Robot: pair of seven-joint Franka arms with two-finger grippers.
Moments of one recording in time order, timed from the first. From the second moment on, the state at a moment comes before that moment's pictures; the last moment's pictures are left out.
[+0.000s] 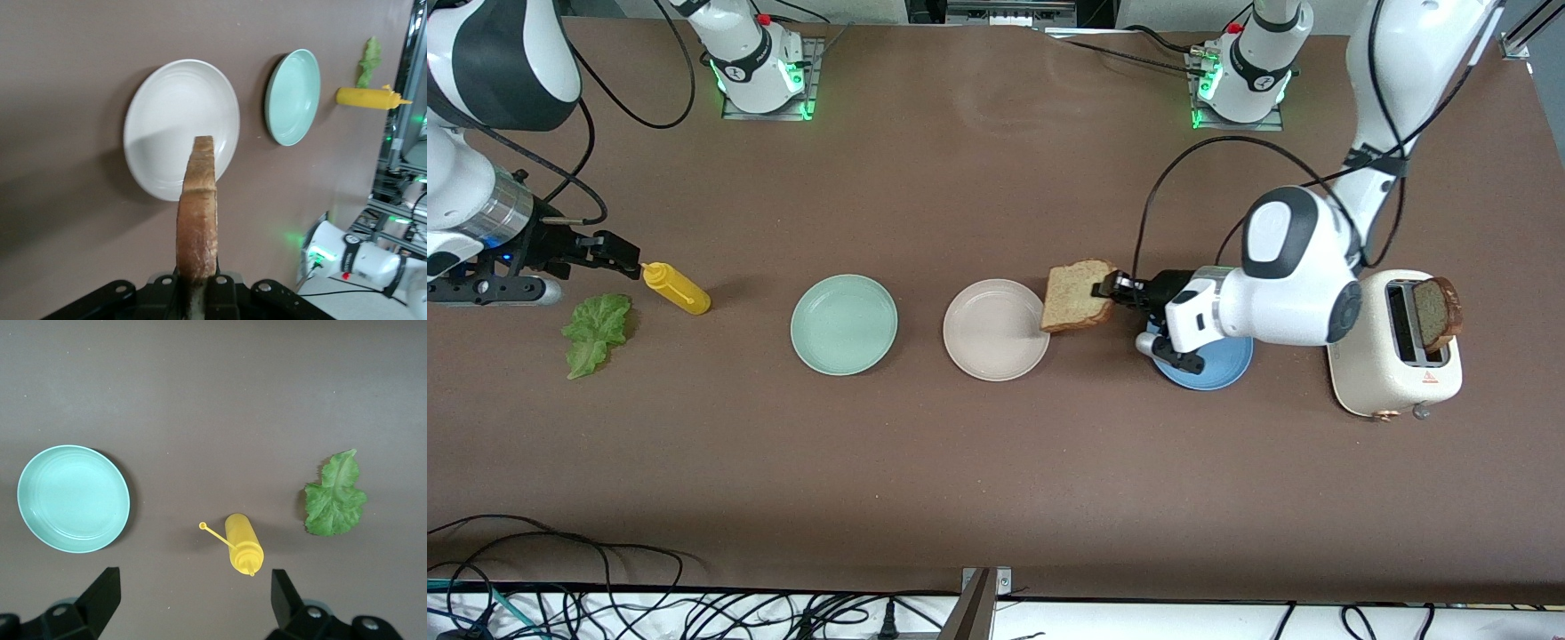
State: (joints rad) left arm 0.08 0.55 -0.49 -1.68 -0.67 1.99 0.16; right arm -0.32 0.10 0.37 -1.75 -0.07 1.82 0.04
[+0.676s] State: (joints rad) left arm -0.05 0.72 -0.49 -1.65 -0.82 2.16 0.22; right arm -0.32 0.10 0.37 -1.75 -0.07 1.82 0.04
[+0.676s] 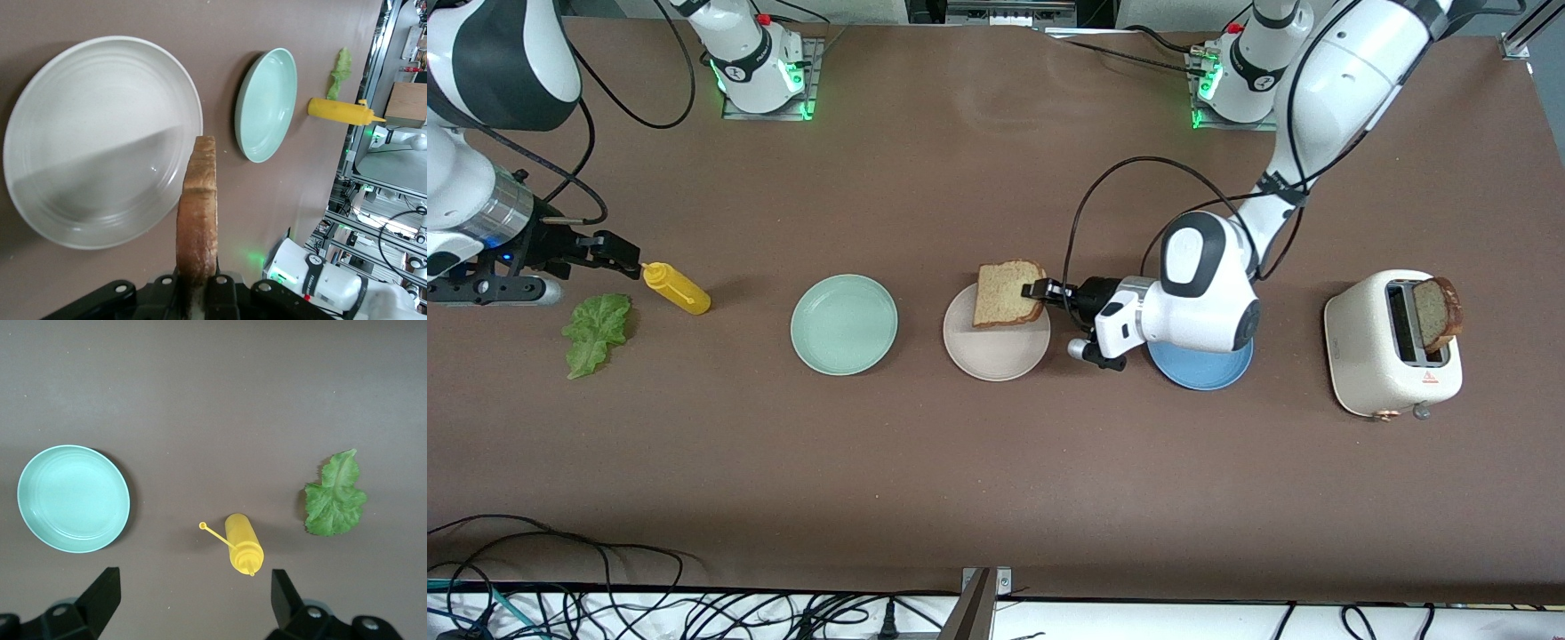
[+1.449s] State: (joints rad) left arm -0.07 0.81 -0.49 -1.61 -0.82 2.30 0.27; right arm -0.32 0.10 0.37 -1.75 -0.07 1.82 0.04
